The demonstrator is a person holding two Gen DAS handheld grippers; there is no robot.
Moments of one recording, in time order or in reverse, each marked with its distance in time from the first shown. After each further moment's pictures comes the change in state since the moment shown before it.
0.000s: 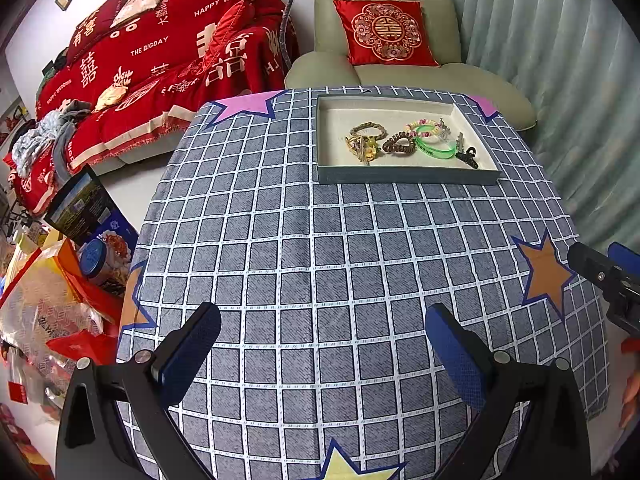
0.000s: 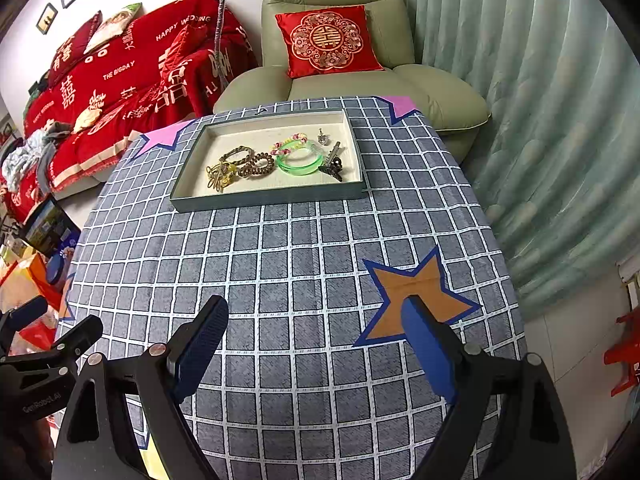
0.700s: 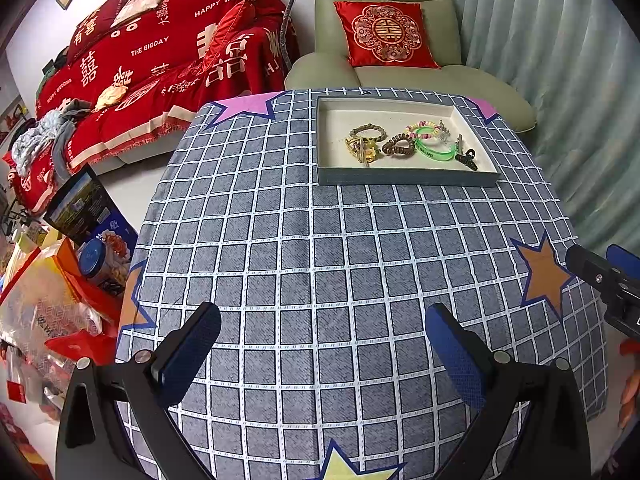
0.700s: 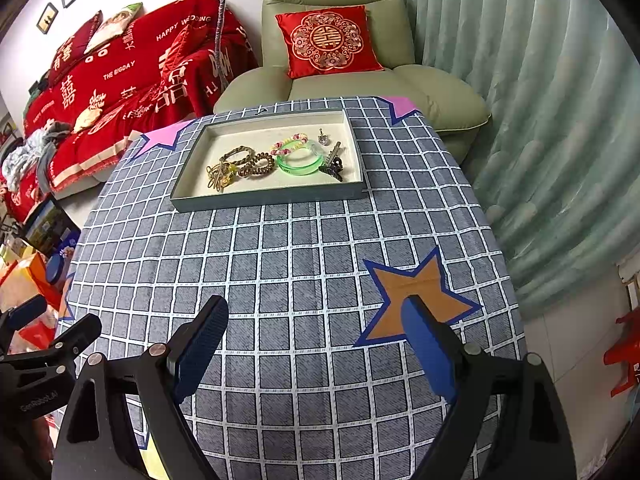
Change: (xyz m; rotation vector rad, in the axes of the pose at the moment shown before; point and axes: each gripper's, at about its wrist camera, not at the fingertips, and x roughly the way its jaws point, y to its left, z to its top) left arm 0.000 0.001 0.000 0.001 -0.005 -0.003; right arm 0.000 0.000 0.000 0.000 -0.003 -0.001
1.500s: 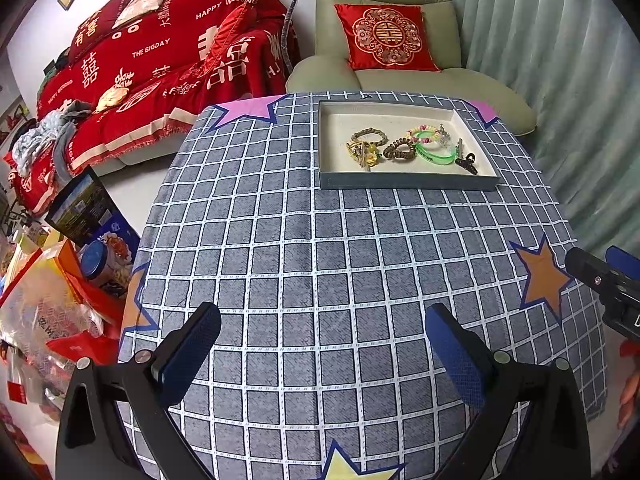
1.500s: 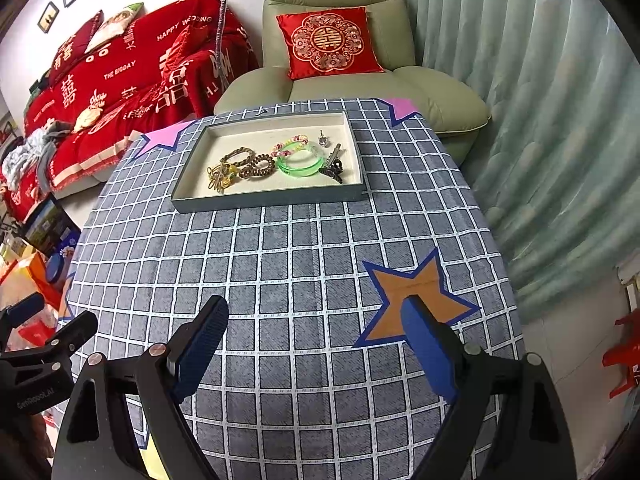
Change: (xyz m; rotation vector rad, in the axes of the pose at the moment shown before) left arm -0.005 0.003 0.000 -0.001 -0.009 -0.001; right arm -0.001 0.000 0.001 -0.003 -0.003 0.001
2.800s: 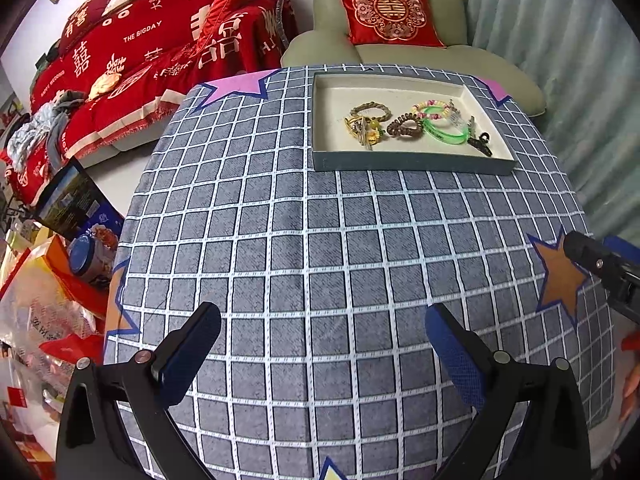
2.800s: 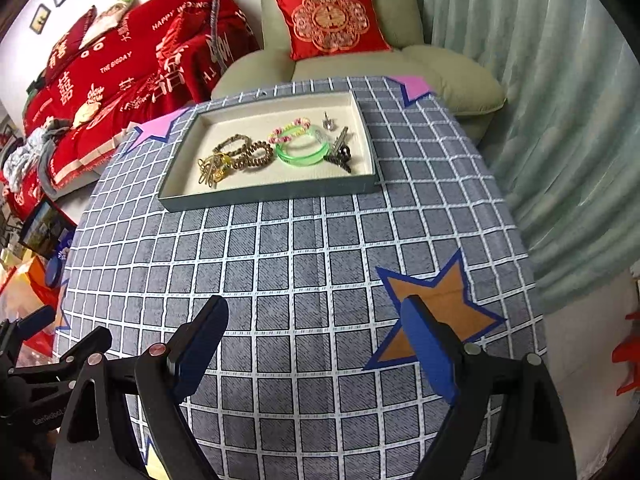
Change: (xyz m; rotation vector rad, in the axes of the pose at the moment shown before) left arm 0.042 -0.011 0.011 0.004 0.088 0.009; right arm 0.042 -0.003 0.016 0.001 0.055 0.034
